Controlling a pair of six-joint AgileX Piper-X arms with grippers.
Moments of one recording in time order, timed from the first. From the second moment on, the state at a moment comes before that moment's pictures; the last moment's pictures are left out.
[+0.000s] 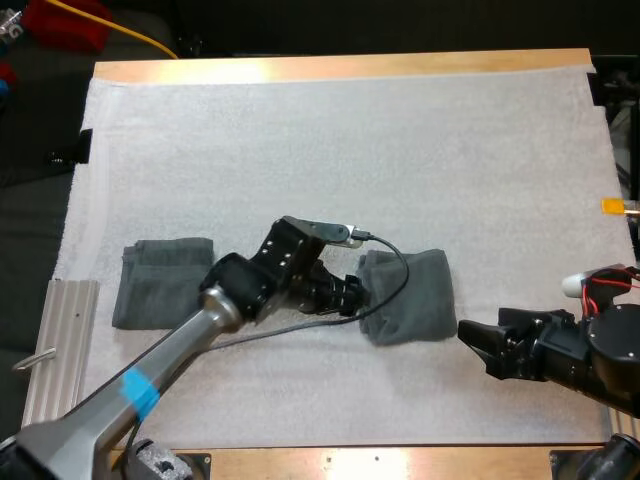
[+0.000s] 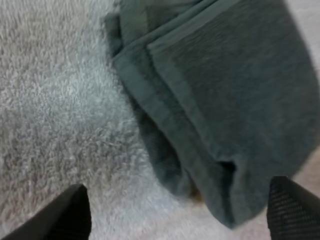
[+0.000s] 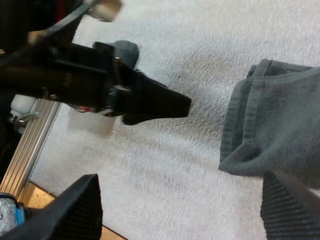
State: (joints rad) left arm -0.61 1.38 -0.89 0.69 0.28 -2.23; right arm 0.74 0.61 -0.88 0.97 -0.11 -1.25
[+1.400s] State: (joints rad) left arm -0.49 1.73 -0.89 0.46 0.67 -2.35; right arm 0.74 0.61 -0.88 0.97 -0.11 -1.25
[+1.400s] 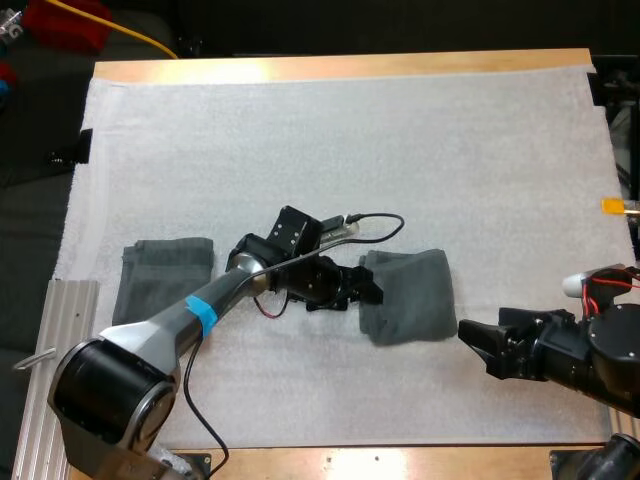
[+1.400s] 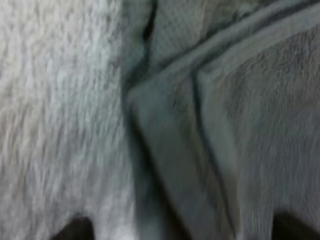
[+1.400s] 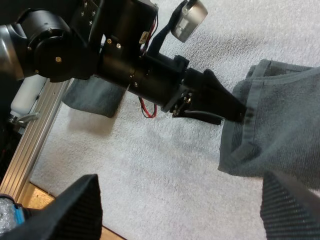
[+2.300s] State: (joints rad) left arm -0.61 1.79 -0.96 0.43 0.68 -2.46; right arm 0.74 0.61 -0.88 0.97 -0.11 -1.25
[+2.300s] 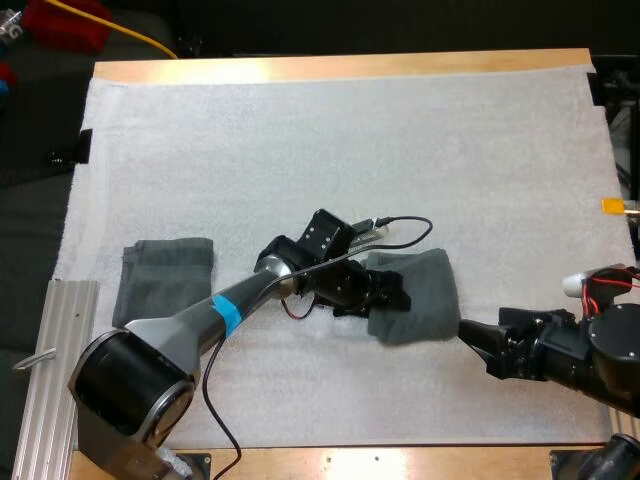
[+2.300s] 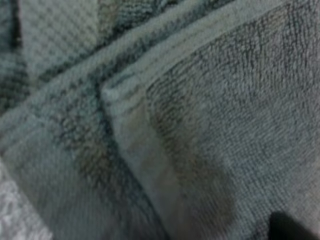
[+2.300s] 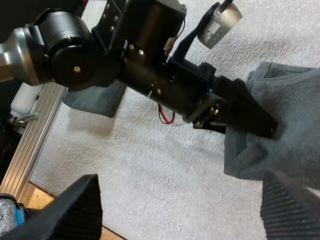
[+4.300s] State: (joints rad) left arm 0.13 1.43 -1.12 1.30 0.05 -1.53; right arm 0.74 0.61 -0.88 0.97 -0.11 -1.25
